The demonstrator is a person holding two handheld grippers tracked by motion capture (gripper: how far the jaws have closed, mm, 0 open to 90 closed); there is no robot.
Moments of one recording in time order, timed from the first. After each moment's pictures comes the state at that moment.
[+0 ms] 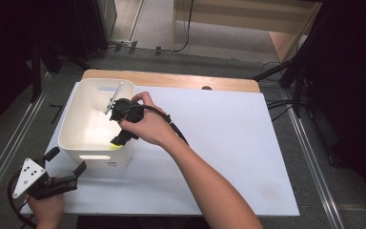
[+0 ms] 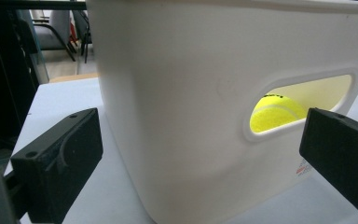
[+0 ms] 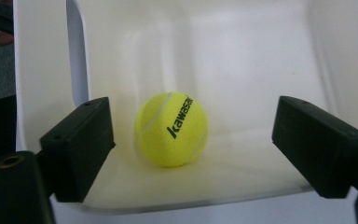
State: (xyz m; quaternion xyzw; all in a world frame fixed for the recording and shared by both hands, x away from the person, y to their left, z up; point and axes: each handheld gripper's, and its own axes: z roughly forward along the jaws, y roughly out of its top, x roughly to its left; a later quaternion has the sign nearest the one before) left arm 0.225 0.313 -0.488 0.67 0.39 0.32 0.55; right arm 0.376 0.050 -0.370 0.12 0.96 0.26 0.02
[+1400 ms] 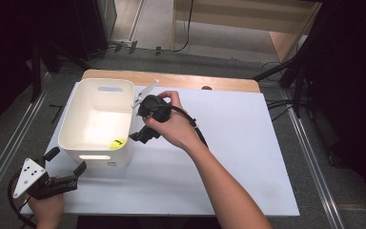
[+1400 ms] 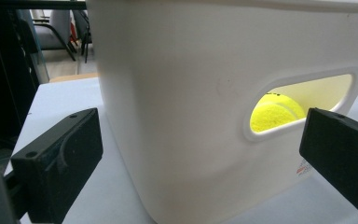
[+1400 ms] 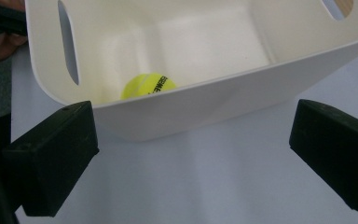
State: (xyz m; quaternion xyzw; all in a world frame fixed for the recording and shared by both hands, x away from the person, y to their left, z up) left arm 0.225 0.313 -0.488 0.67 0.39 0.32 0.55; right arm 0.365 -0.017 -0.361 0.16 0.93 0.33 0.05
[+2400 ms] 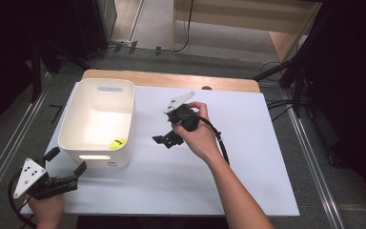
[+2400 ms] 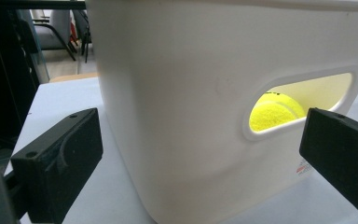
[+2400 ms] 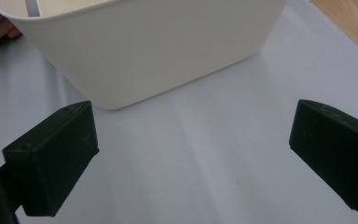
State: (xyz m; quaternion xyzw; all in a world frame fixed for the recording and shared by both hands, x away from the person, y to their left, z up) left arm 0.224 0.312 -0.488 0.67 0.39 0.32 0.55; right arm 0.352 -0.087 -0.392 0.23 0.89 0.38 0.08
